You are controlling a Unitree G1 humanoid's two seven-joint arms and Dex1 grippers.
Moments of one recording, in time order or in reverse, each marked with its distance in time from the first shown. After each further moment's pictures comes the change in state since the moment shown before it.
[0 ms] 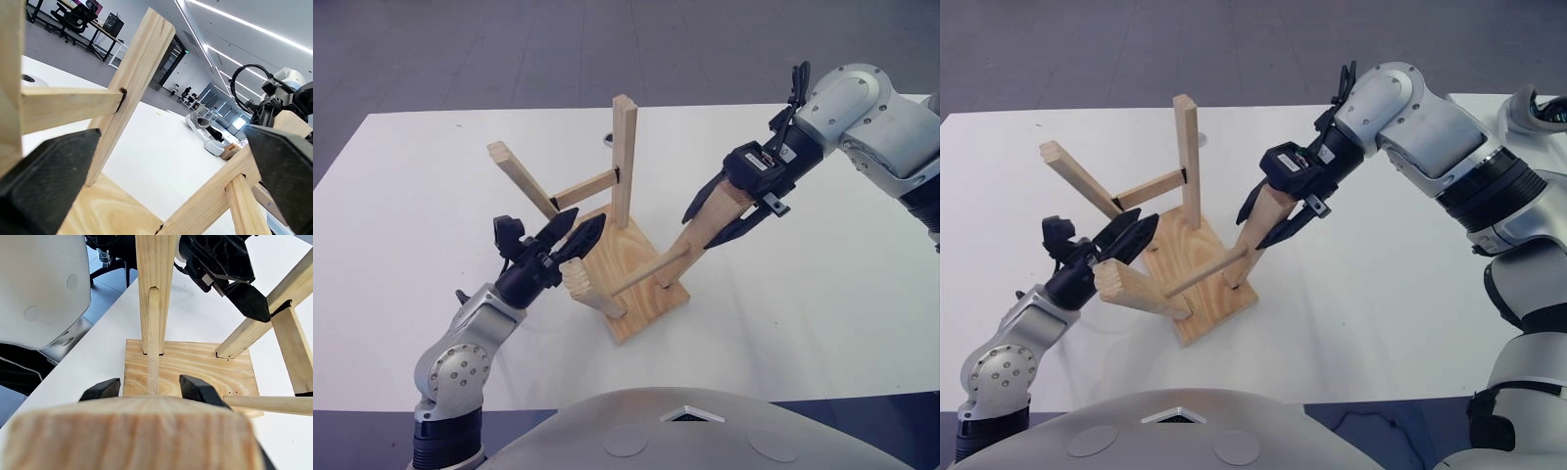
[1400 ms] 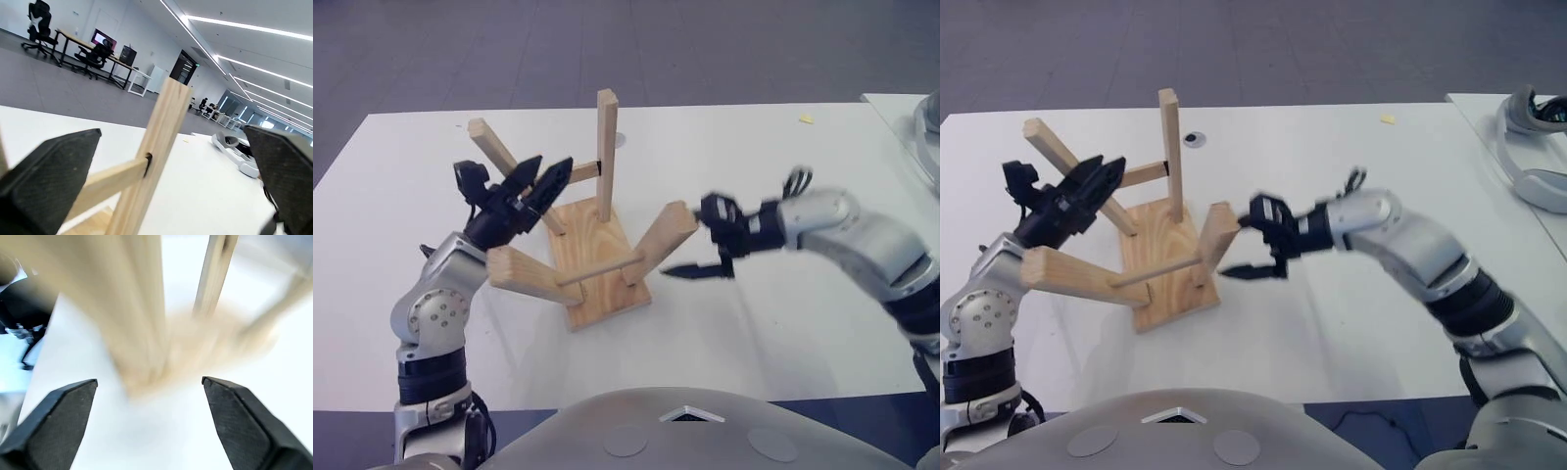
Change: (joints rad) left arm -0.347 0.127 0.160 0.245 0.070 -0.057 0.029; right arm 0.766 0.092 -0.333 -0.391 -0.046 0.565 -0.666
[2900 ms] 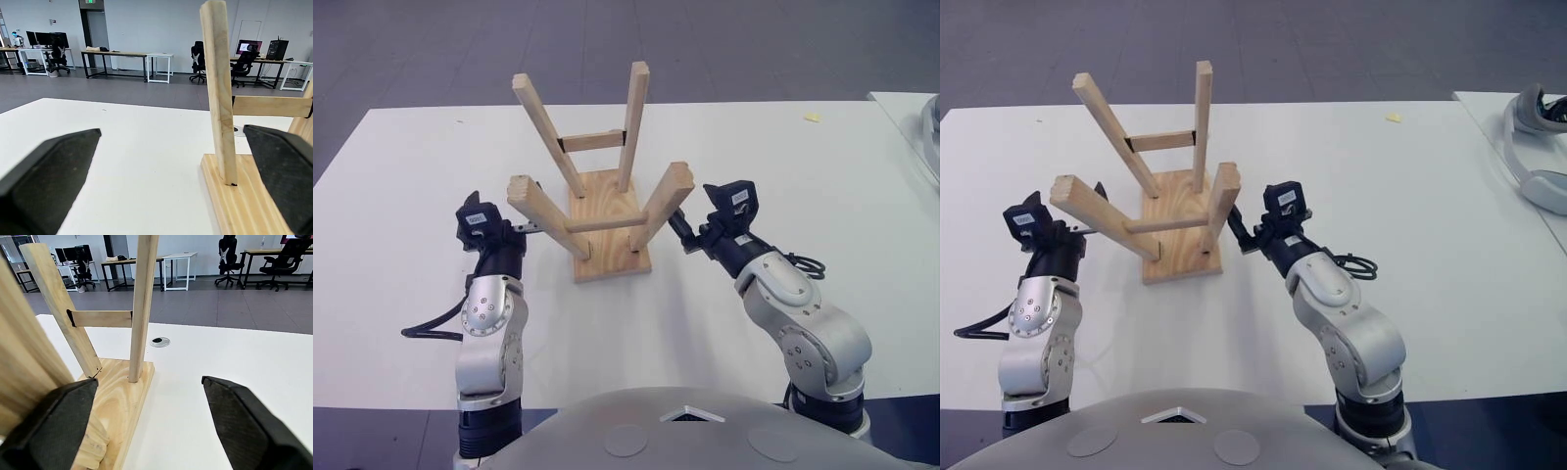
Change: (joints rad) left arm 0.294 -0.327 -0.231 -0.239 0.819 -0.266 0.492; right arm 0.309 0.723 -0.361 -0.469 -0.285 0.248 -0.893
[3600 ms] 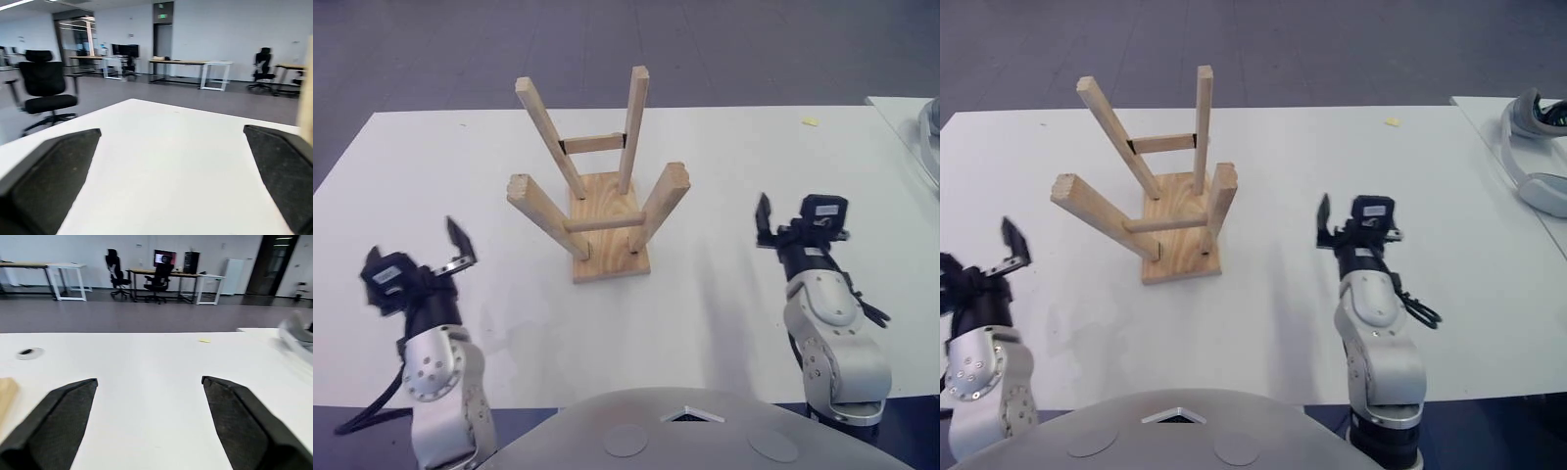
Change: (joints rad) left arm 0.200 -0.077 0.046 -0.199 0.018 -0.015 0.013; right arm 0.119 0.071 -0.109 -0.014 -0.184 -0.153 -0.061
